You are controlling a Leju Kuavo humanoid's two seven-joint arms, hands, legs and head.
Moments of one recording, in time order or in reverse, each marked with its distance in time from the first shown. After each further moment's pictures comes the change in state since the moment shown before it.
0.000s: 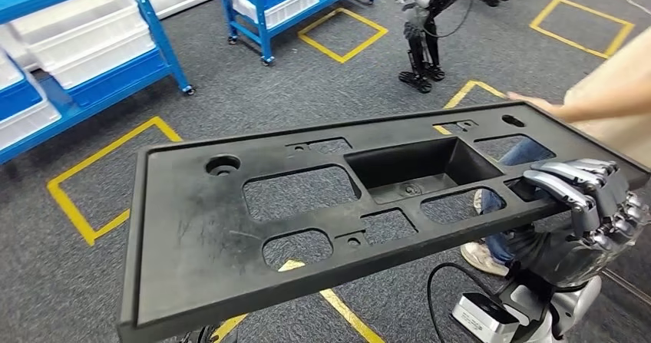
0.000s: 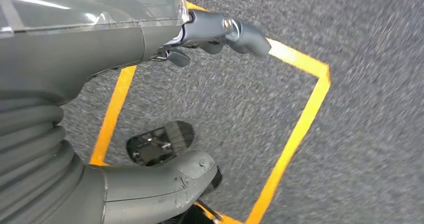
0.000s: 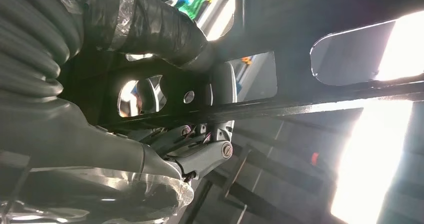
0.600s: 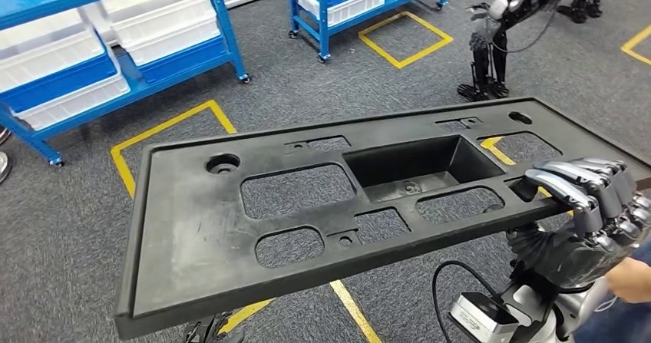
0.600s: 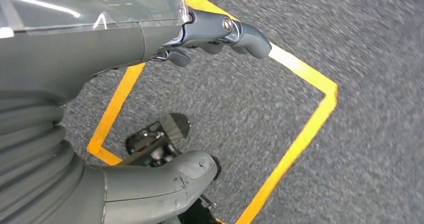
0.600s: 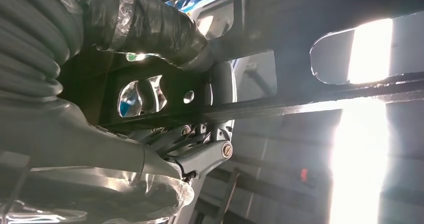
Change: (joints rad) left arm -0.031 -0.005 -0.001 0.000 -0.032 -0.001 0.040; right arm -0.005 0.004 0.000 -0.024 0.042 0.000 0.021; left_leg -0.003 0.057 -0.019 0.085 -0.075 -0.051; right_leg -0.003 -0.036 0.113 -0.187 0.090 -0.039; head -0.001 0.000
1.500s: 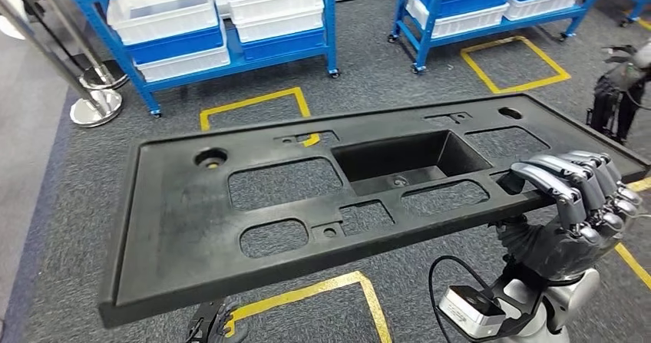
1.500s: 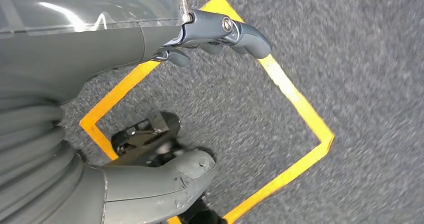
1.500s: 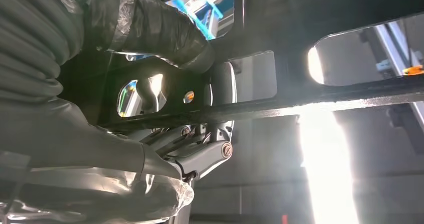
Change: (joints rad) left arm -0.014 0.000 0.007 0.000 -0.001 -0.021 0.002; right arm -0.024 0.002 0.030 0.020 0.044 0.000 0.016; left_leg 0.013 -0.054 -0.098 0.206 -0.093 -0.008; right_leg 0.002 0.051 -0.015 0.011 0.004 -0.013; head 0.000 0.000
